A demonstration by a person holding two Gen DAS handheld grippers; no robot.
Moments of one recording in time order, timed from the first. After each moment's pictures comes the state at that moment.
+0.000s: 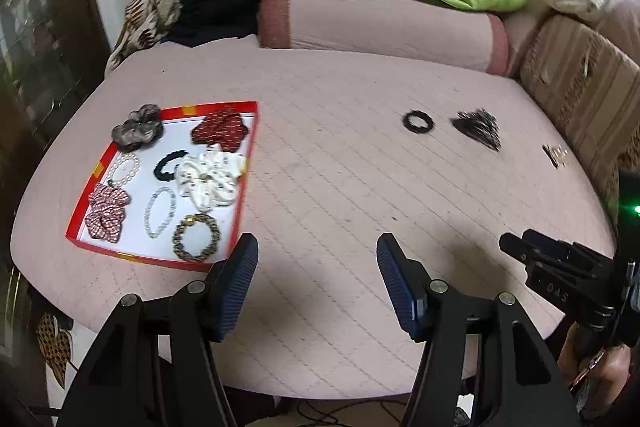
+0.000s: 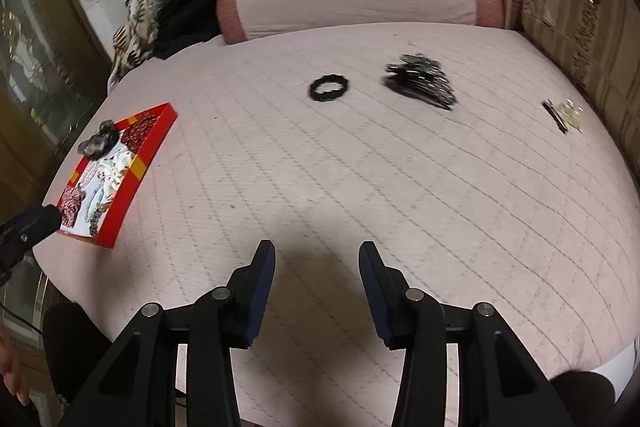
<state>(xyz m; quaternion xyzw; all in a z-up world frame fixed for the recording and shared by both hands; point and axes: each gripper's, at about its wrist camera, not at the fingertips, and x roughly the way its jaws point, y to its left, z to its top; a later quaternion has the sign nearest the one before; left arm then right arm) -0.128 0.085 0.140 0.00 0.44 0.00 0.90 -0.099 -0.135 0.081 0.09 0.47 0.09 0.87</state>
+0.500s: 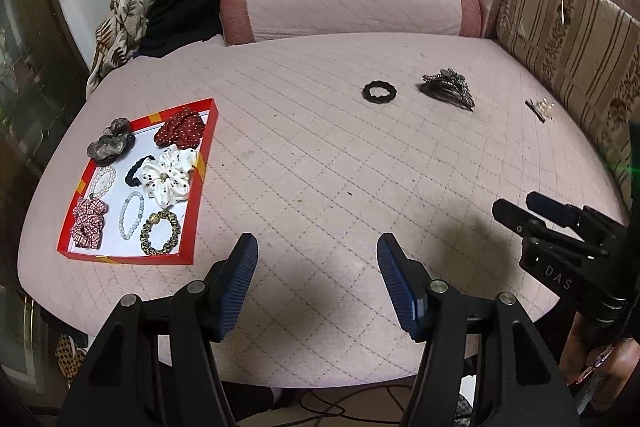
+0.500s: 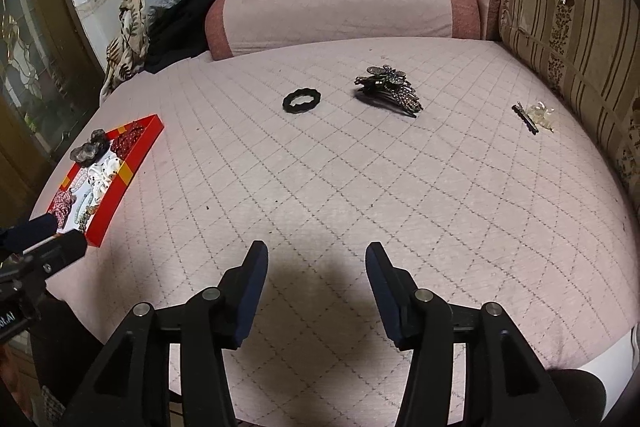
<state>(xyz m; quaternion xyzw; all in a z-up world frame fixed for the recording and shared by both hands) -0.135 0.026 0.124 0.06 0.46 -0.02 0.89 -0.117 -0.158 0.083 0.08 0.44 0.08 0.89</state>
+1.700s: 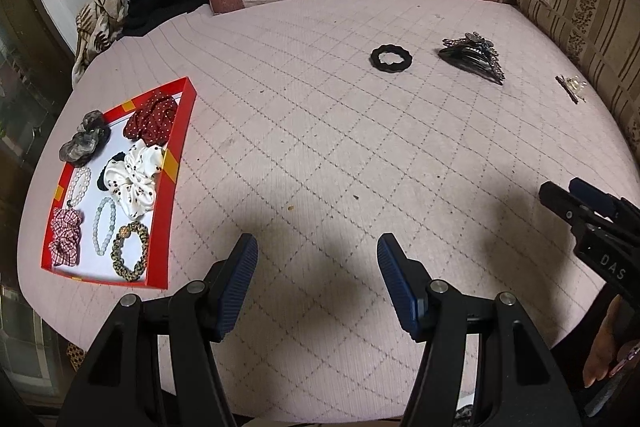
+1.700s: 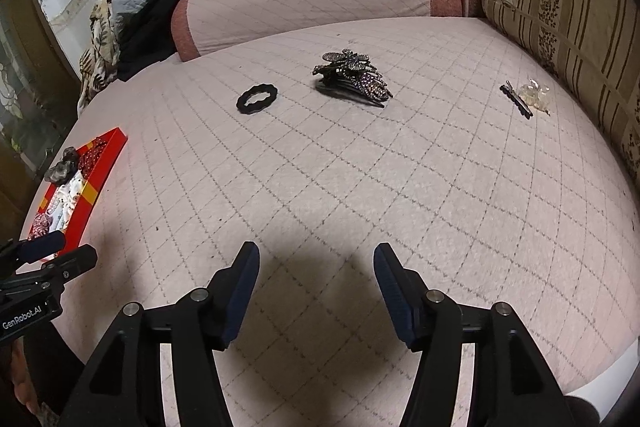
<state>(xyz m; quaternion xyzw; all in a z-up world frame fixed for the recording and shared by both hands) -0.069 0.018 0.079 0.08 0.52 -0.01 0.85 -0.076 -0.197 0.057 0.10 0.46 0.06 0.88</state>
